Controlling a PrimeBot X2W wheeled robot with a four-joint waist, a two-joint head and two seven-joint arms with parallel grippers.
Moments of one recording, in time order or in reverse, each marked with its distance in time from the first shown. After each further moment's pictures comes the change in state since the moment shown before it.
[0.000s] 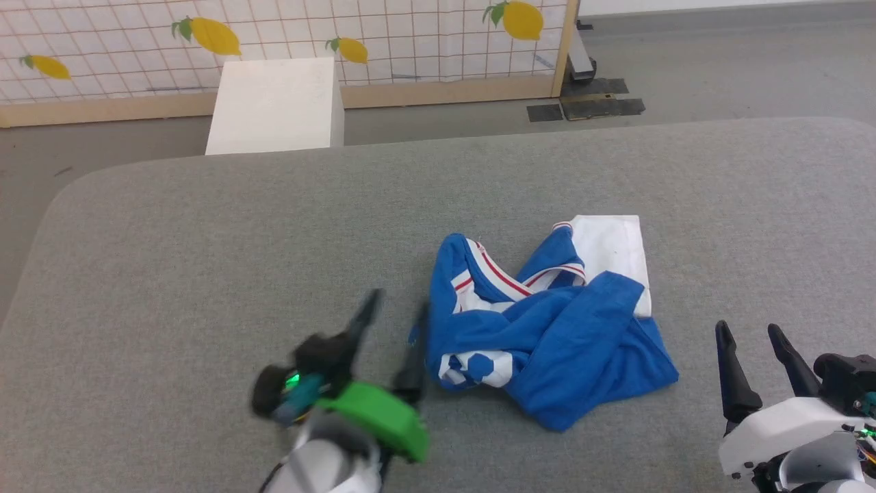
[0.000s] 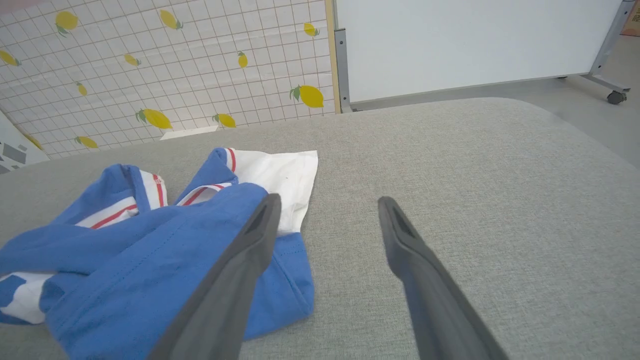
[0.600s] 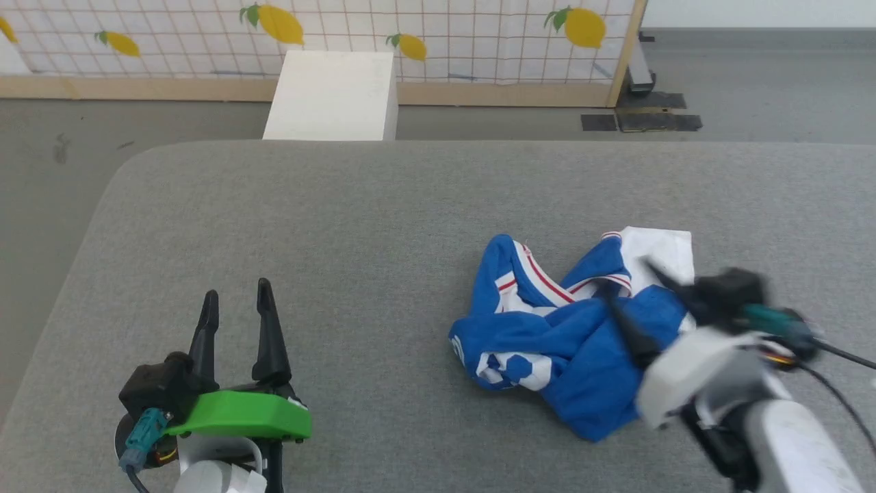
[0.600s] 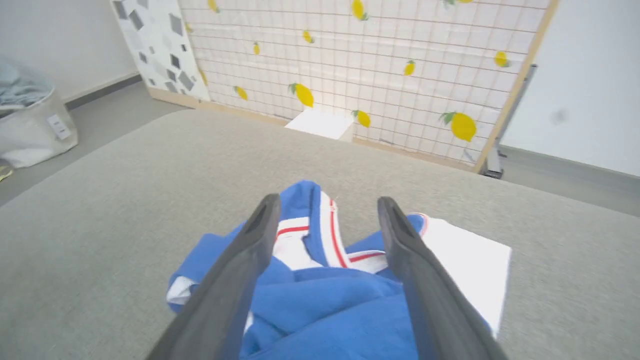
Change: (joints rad) left arm 0.104 0.001 0.295 -0.156 -0.051 0.082 -0.027; right arm -0.214 -0.130 0.387 -0.015 0.077 0.000 0.170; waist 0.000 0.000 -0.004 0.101
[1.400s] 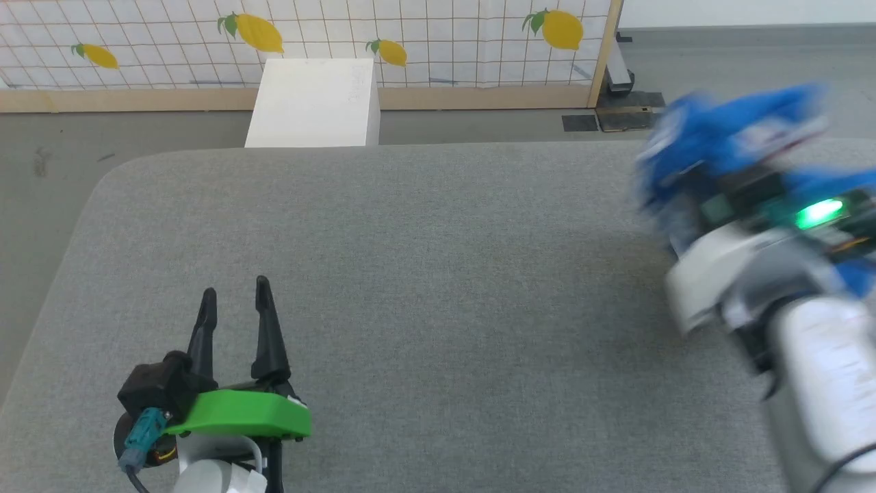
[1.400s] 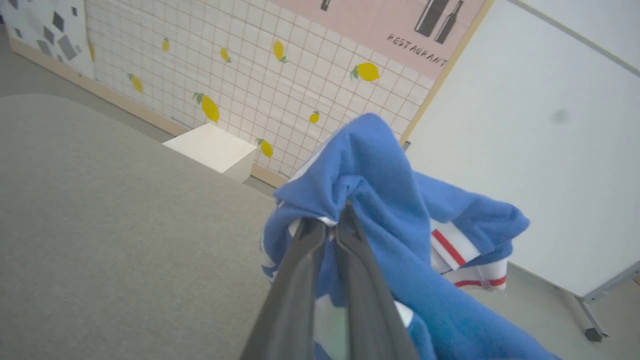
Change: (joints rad) left arm 0.000 0.000 0.000 -0.011 0.003 0.007 0.000; right arm -0.240 -0.059 -0.086 0.048 -0.280 0.000 0.046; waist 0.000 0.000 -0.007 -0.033
